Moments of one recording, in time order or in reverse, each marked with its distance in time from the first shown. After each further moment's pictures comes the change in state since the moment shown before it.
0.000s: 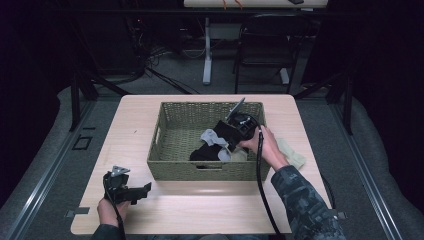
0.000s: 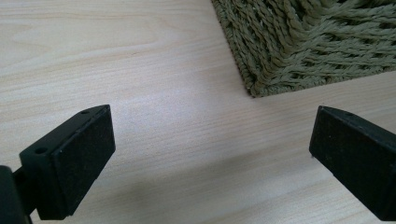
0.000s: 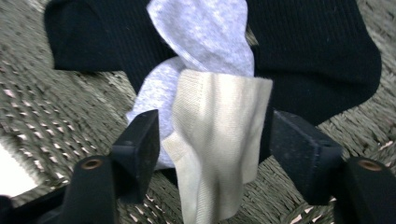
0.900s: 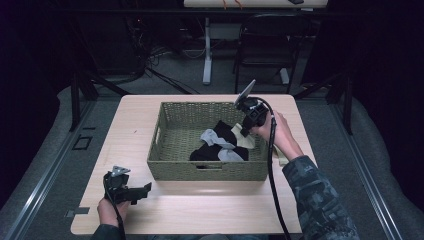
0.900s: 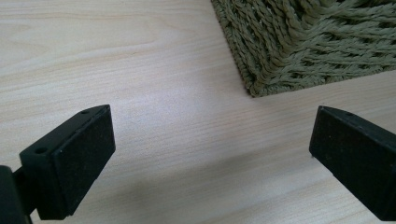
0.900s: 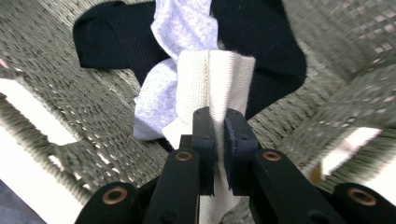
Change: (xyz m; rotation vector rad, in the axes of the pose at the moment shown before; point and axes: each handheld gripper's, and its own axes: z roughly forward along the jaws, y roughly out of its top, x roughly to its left) left arm 0.000 0.000 0.000 -0.001 0.002 0.003; right arm -0.005 -0.002 -0.074 -0.043 -0.038 -0.013
